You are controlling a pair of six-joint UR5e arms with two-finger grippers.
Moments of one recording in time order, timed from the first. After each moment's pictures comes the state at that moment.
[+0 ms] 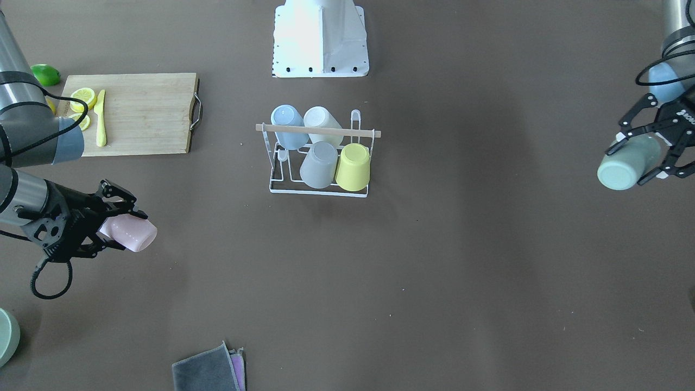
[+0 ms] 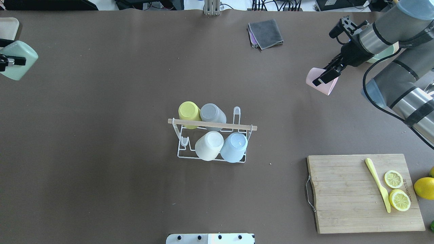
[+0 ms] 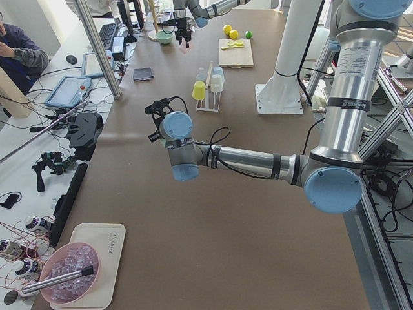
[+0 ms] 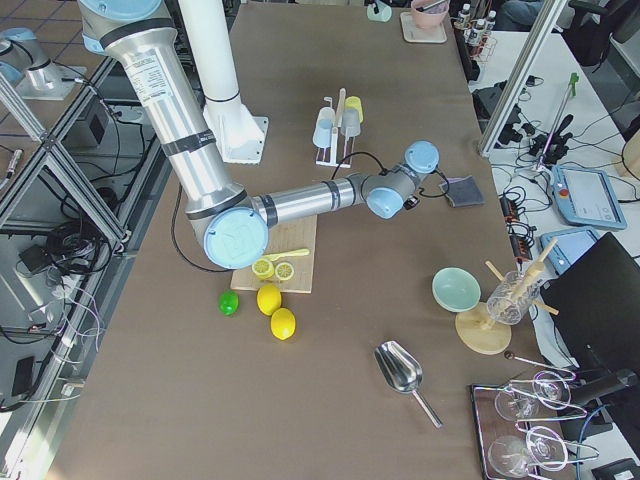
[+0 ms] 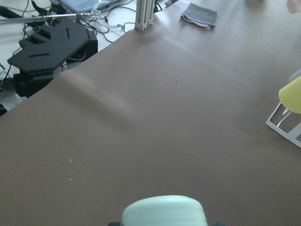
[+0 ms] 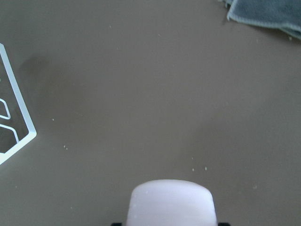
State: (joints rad) left arm -1.24 -1.69 -1.54 -3.03 -2.38 -0.44; right arm 1.05 -1.15 1.33 -0.82 2.52 0.14
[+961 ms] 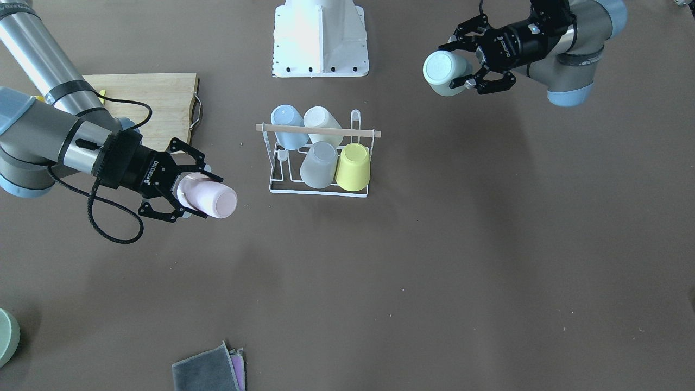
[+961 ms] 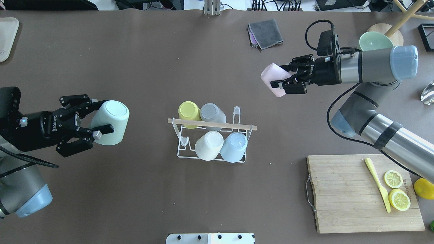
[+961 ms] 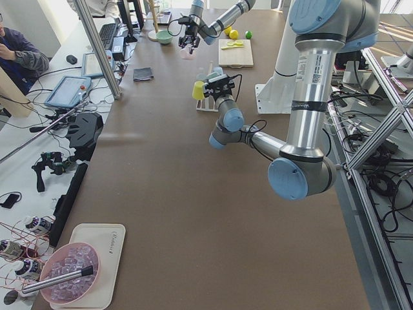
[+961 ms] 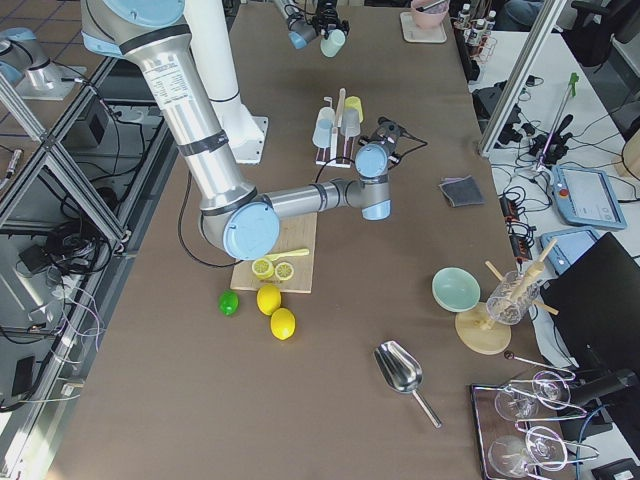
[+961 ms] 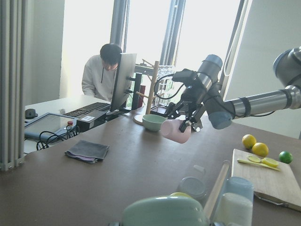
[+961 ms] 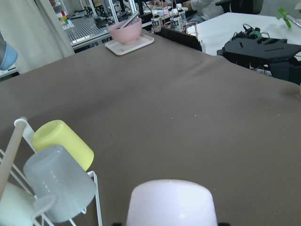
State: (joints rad) left arm -0.58 -1.68 -1.73 -3.59 -1.73 -0.56; right arm 0.85 -1.11 1.27 0.13 2.13 0.63
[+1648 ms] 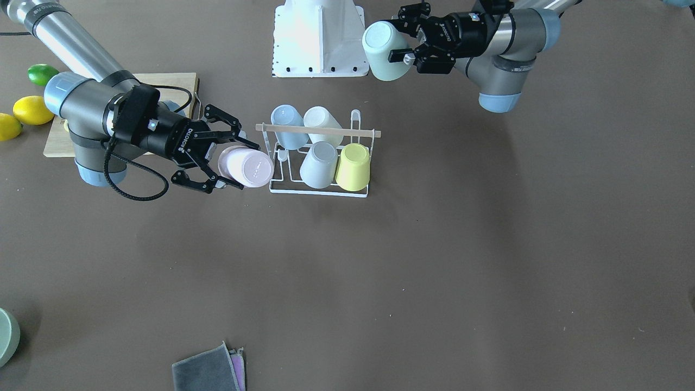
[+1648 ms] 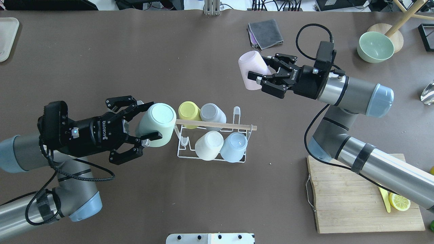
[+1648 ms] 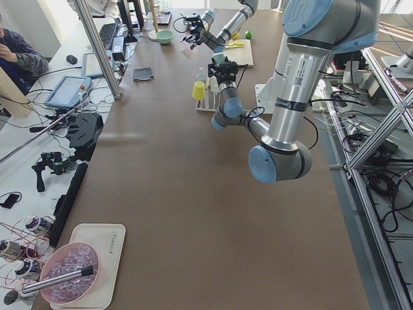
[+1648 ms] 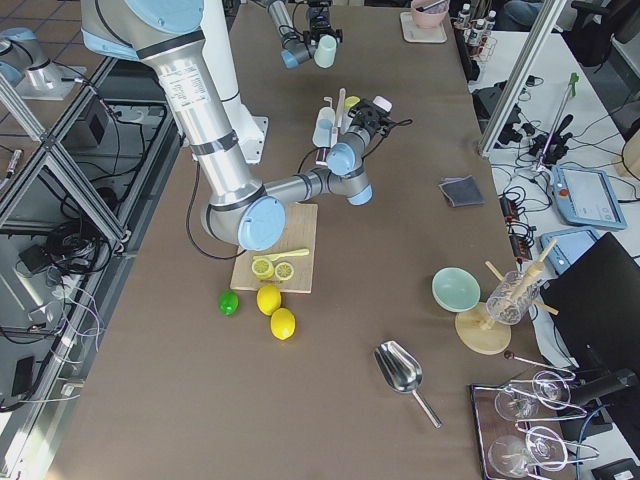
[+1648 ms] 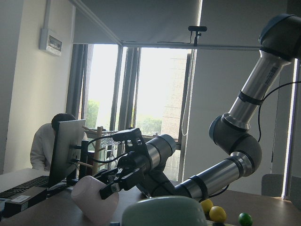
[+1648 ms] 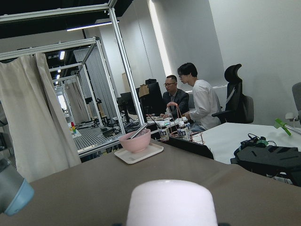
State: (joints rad) left arm -0.47 -1.92 -1.58 -3.71 -1.64 -0.32; right arm 0.69 -1.09 1.28 0.43 1.70 0.69
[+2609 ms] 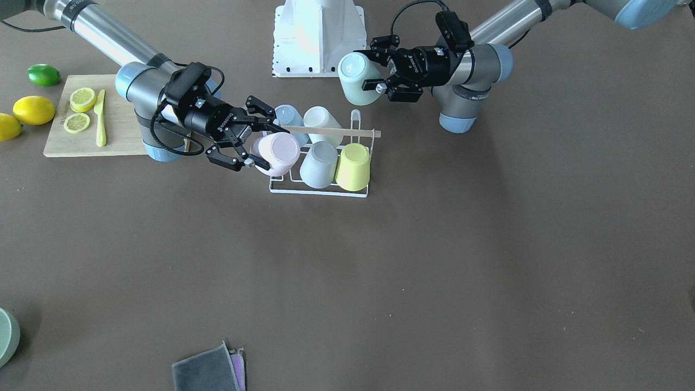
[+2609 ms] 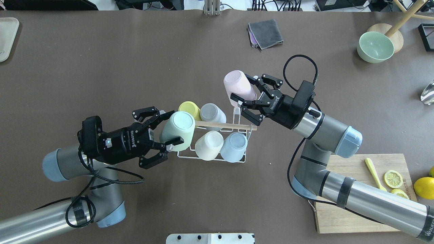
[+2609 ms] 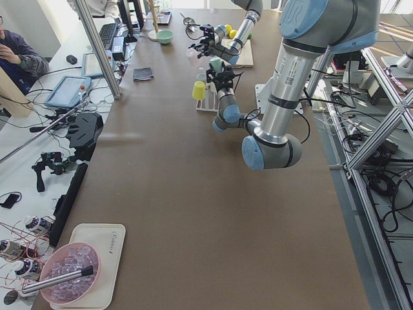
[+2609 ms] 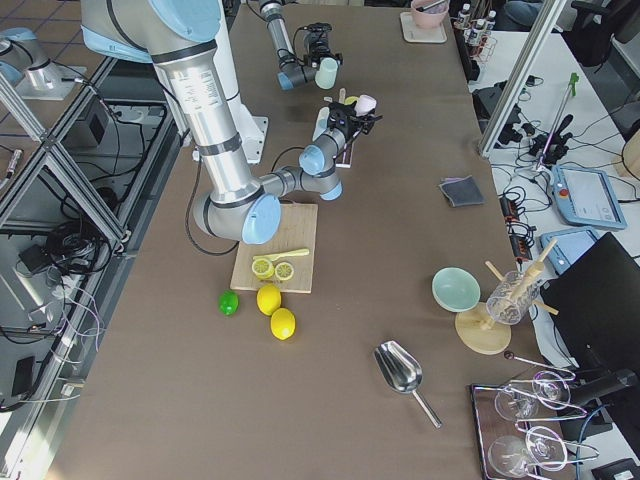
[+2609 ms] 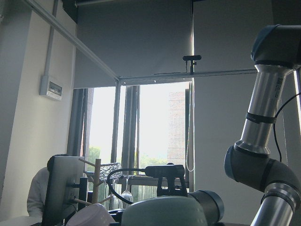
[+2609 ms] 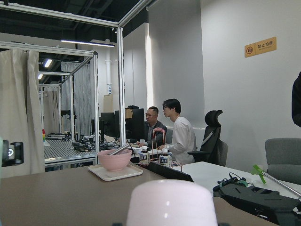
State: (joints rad) left arm -0.38 -2.04 -1.36 -3.86 -1.52 -0.29; right arm 0.48 -1.08 1.27 0.47 1.37 0.34
